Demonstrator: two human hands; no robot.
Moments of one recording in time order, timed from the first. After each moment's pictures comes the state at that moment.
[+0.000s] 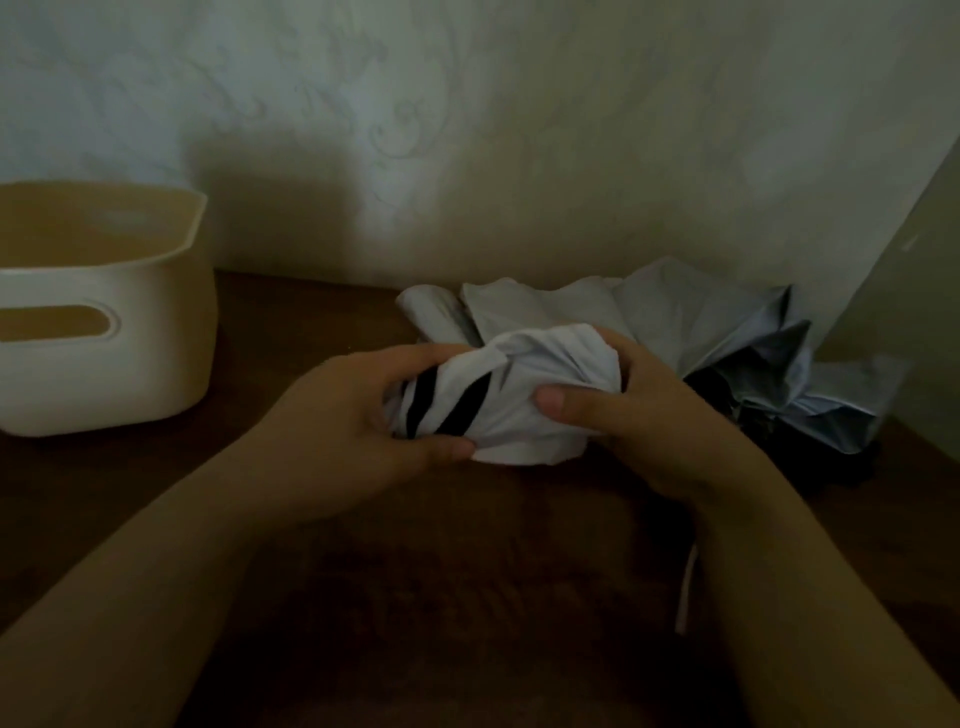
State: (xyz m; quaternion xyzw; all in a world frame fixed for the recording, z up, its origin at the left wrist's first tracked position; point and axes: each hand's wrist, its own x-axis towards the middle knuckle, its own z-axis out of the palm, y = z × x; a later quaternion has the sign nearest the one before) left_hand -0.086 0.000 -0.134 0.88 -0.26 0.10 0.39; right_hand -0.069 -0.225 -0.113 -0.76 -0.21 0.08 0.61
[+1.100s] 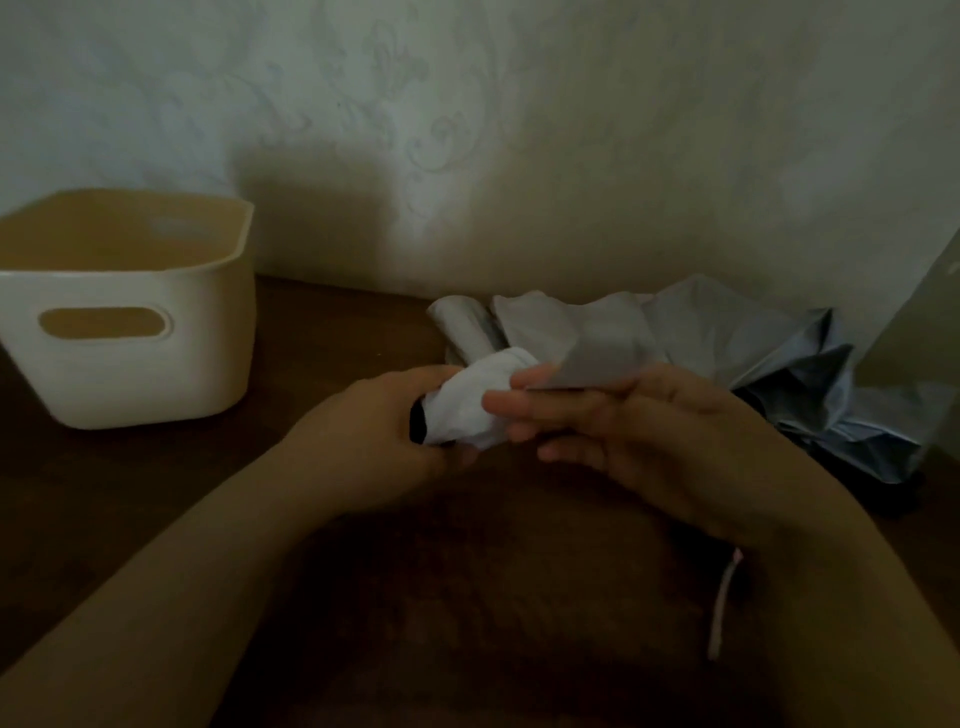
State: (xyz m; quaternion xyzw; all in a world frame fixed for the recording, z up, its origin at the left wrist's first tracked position) left_hand -0.079 0.005 -0.140 0.91 -0.17 0.06 0.37; right_hand -0.095 -0.210 -0.097 -0.68 -0.33 0.20 0.63
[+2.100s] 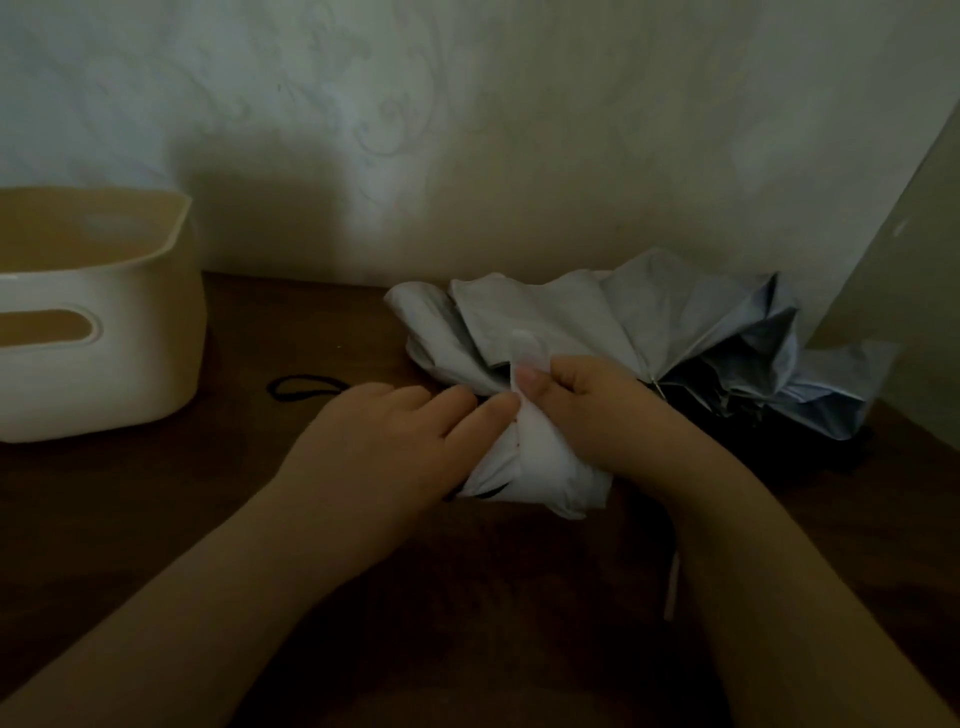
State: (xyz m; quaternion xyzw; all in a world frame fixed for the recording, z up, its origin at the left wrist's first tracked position) left_hand -0.084 -0.025 -0.161 0.84 -0.39 0.38 -0.04; right_hand -0.060 -0.213 -0.126 -0.92 -0.14 -0.01 0.36
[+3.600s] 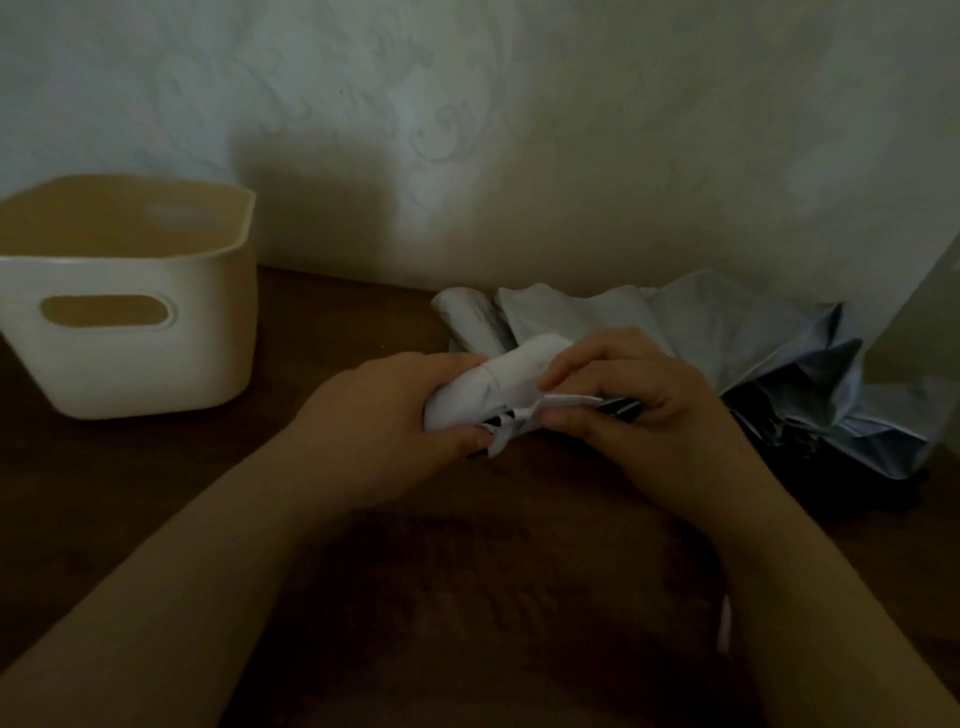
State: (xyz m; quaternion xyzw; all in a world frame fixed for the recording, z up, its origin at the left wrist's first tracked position) left_hand -0.079 0.007 -0.140 0.93 -0.20 0.13 0.28; right_hand -0.068 -0.205 -0.123 -0.83 -0.37 -0.20 0.35
